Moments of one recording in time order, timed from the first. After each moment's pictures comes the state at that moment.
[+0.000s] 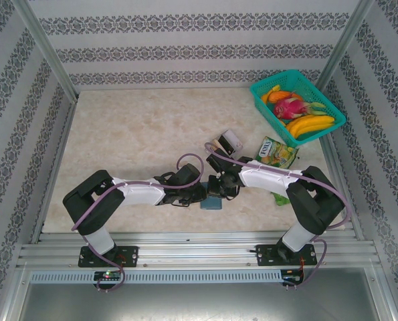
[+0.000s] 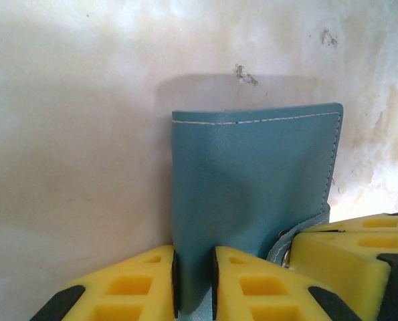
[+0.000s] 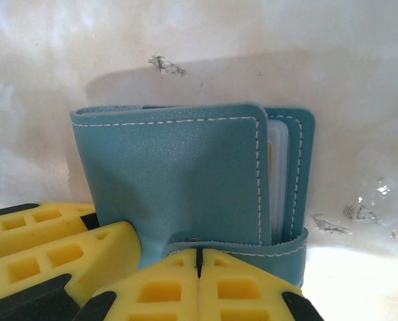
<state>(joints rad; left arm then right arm) -0.85 1.71 0.80 -0.03 0.15 -1.02 0.72 1.63 0.93 -0.59 -0.21 0.86</state>
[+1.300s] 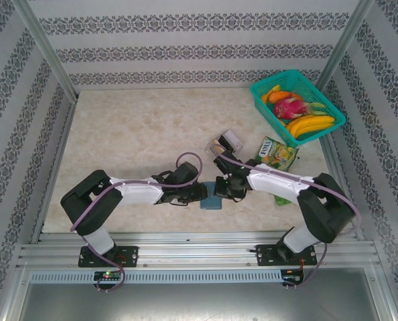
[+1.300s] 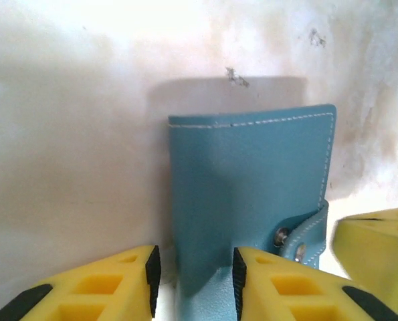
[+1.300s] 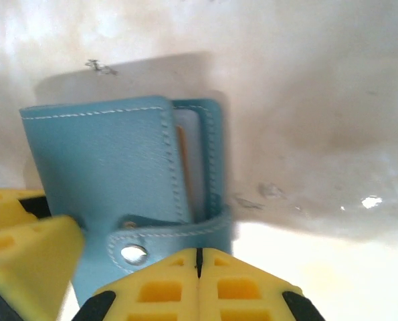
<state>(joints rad) -0.81 1.69 0.80 -0.04 0.18 -0.98 0.69 1.51 0.83 -0.61 -0.15 0.84</state>
